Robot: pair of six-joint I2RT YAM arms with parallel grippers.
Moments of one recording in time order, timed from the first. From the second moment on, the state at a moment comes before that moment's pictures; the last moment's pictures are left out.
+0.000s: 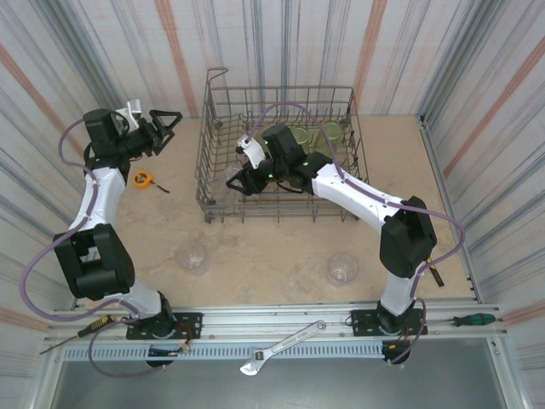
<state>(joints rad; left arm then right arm) 0.22 1.55 1.27 -0.06 0.95 -0.76 0.76 1.81 1.57 -0.38 -0.42 0.01</state>
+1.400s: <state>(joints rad) 0.22 1.55 1.27 -0.03 0.95 -0.79 0.79 2.04 1.75 -0.44 -0.39 -0.20</state>
